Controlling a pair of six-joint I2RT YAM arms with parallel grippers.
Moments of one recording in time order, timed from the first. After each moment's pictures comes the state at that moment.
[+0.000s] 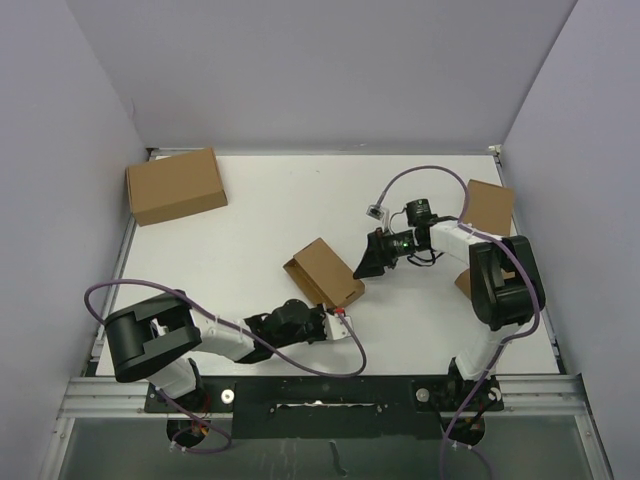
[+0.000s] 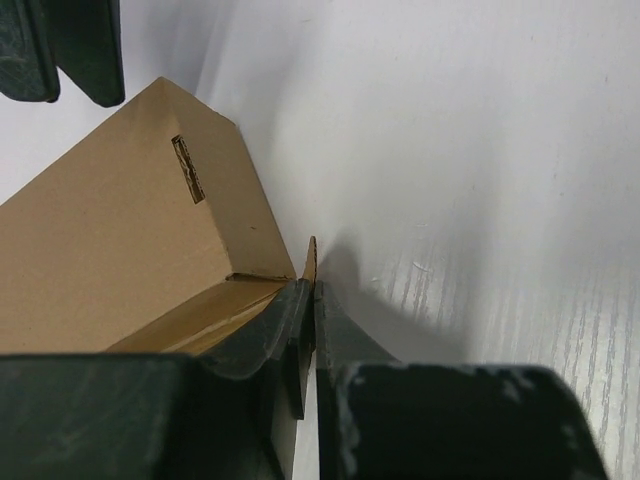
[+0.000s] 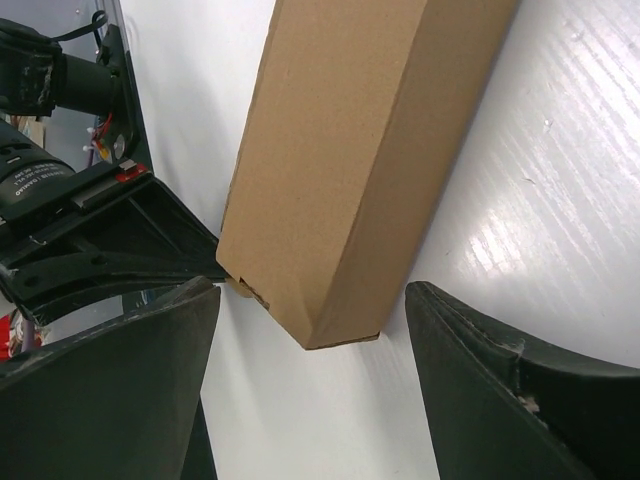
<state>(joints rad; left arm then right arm) -1.15 1.55 0.41 0.71 -0.02 0.41 0.22 1.78 1.03 -0.43 -1.08 -0.26</state>
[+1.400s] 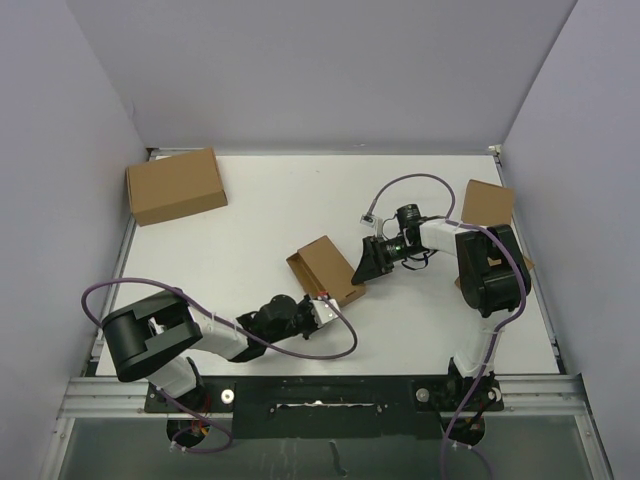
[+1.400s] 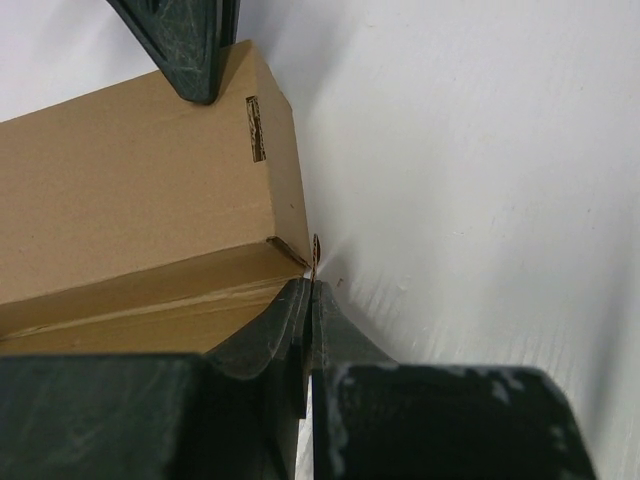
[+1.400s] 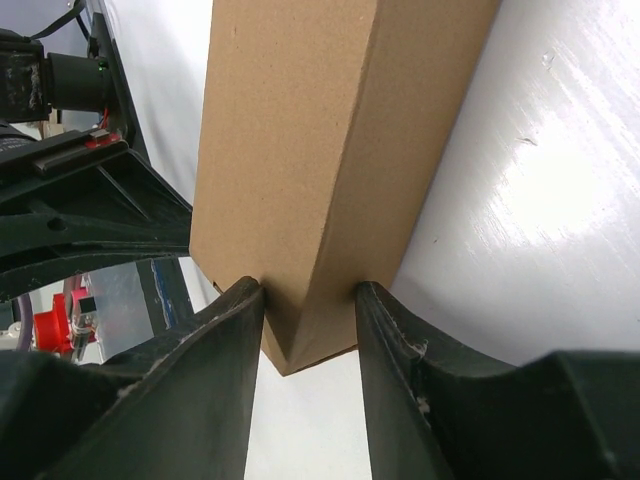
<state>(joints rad) -1.07 1.55 0.34 0.84 0.01 0.23 0.24 1.91 1.08 -0.50 -1.04 -0.22</state>
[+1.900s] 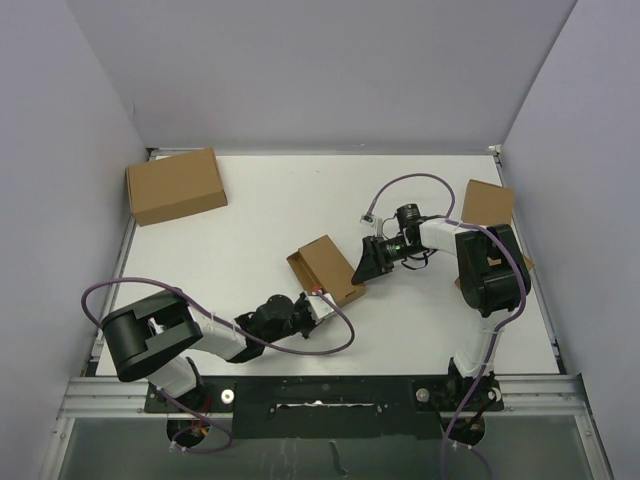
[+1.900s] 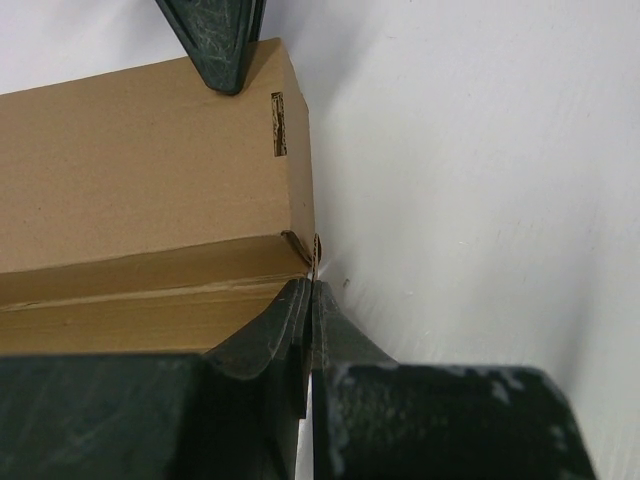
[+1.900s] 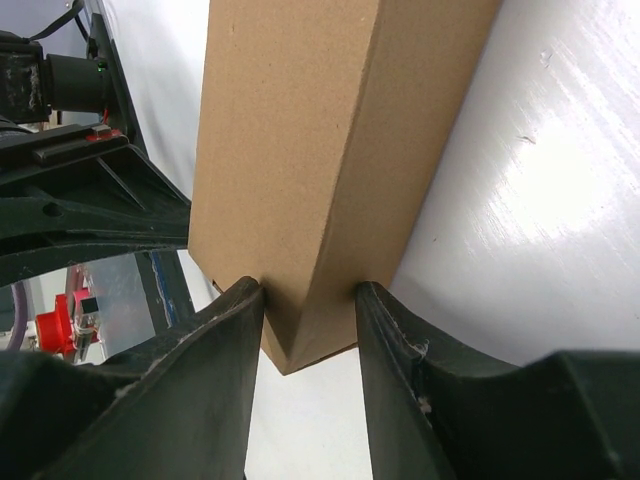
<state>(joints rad) -1.05 1.55 0.32 0.89 0.00 0.15 0.24 1.91 1.09 -0.51 -1.03 -0.22</state>
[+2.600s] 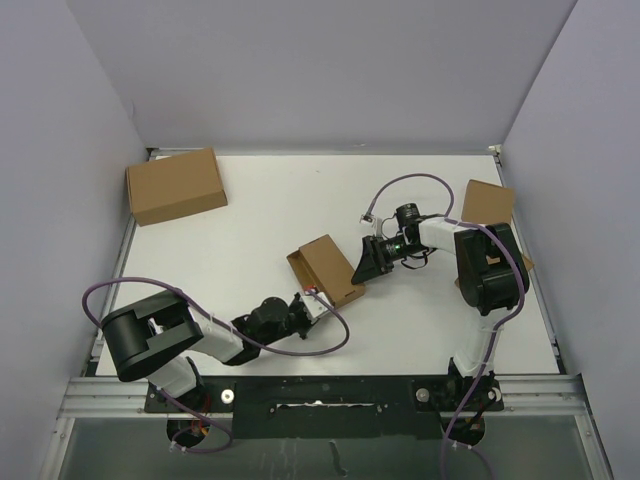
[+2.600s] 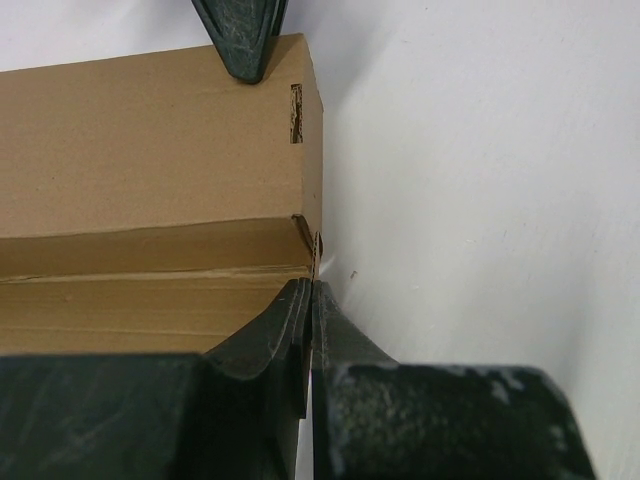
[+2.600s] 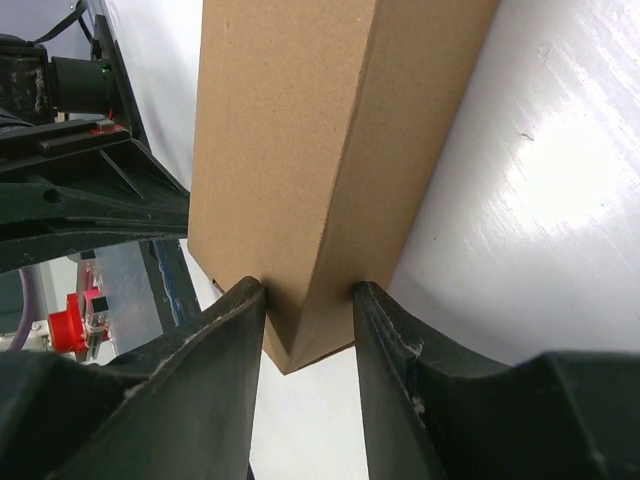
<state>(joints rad) -1.04 1.55 0.28 0.96 -0.02 0.10 0.24 1.93 1.10 -0.54 -1.03 -0.21</state>
